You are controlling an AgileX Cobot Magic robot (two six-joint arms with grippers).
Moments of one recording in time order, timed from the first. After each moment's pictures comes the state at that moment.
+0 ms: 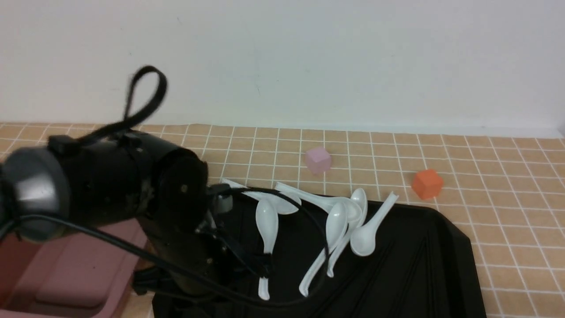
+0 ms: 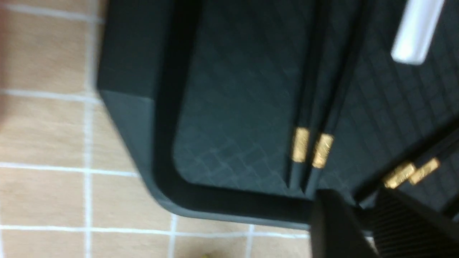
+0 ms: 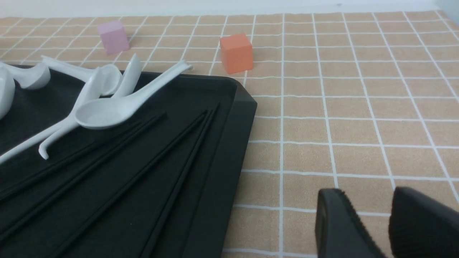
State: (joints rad) right arm 0.08 -0.01 0.02 -0.04 0.37 0.17; left arm -0.63 1.64 -1.05 -0.09 0.87 -0.67
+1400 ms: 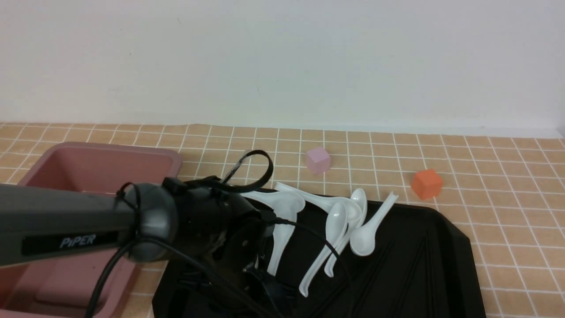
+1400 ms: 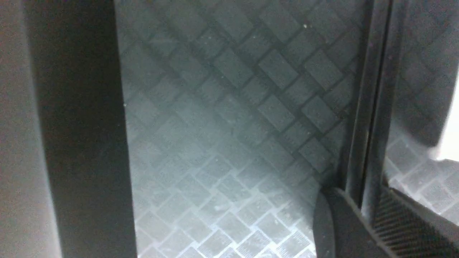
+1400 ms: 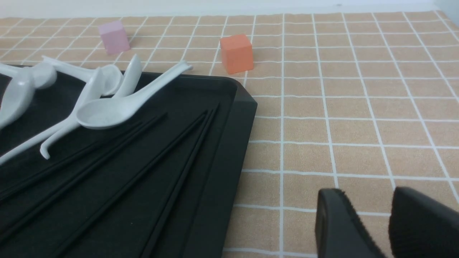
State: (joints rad) right arm 0.08 -0.01 0.02 -0.04 0.37 0.17; left arm -0.70 1.87 -1.07 0.14 0.68 -0.68
